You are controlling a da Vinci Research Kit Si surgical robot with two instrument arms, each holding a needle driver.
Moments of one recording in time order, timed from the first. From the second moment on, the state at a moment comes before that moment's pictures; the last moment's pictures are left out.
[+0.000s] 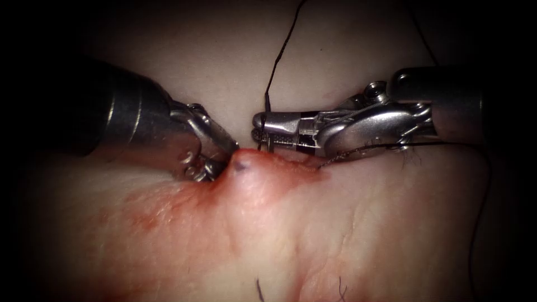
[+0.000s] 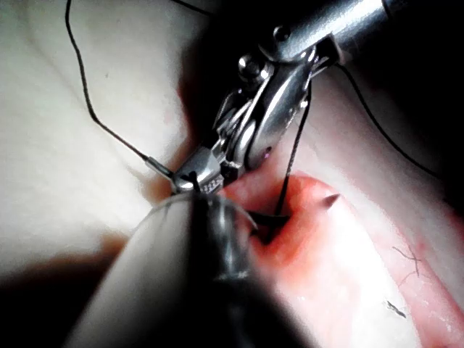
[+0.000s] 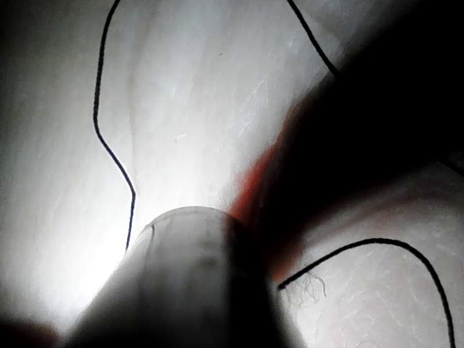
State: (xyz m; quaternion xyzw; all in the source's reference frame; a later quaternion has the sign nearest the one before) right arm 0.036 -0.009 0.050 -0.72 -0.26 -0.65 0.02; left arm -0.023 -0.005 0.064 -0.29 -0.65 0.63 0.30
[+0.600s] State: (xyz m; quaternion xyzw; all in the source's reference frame) right arm 0.036 -0.009 0.050 -0.72 -0.26 -0.65 0.03; left arm -0.023 -0.005 0.064 -0.29 -0.65 0.63 0.30
